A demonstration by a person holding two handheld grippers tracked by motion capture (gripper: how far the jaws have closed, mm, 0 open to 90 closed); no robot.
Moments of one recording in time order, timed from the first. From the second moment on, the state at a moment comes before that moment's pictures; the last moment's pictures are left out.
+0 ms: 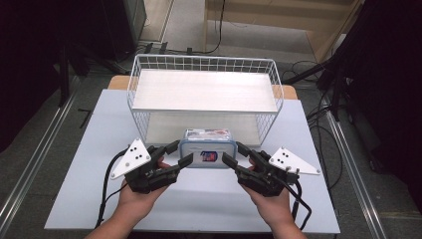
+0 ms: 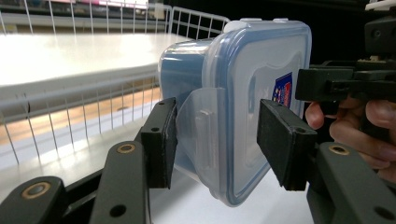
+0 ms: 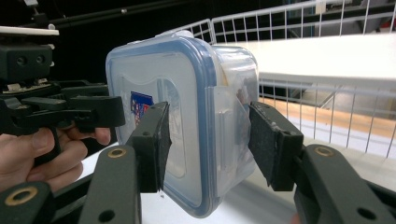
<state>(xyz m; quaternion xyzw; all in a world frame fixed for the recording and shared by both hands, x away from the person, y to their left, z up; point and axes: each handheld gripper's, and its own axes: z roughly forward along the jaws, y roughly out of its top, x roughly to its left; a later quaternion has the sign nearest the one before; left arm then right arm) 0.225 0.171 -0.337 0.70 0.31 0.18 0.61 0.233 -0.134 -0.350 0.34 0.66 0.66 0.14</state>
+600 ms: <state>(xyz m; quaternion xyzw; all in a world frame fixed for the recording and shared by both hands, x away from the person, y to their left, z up) 0.239 0.173 -0.308 0.68 0.29 0.20 0.64 0.243 -0.132 -0.319 0.32 0.64 0.68 0.16</state>
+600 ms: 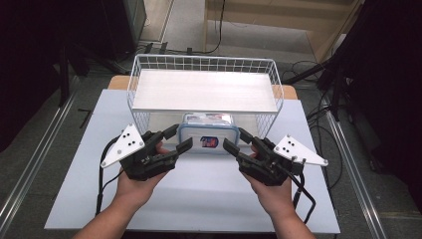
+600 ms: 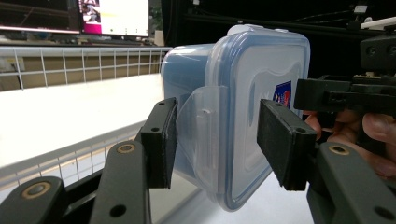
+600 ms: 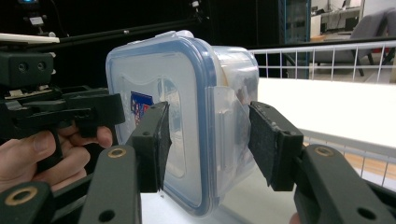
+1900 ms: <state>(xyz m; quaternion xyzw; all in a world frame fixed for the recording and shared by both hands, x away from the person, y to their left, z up) 0.326 0.181 -0.295 0.67 0.31 0.18 0.65 0.328 -0.122 -0.297 0.34 0.65 0.67 0.16</state>
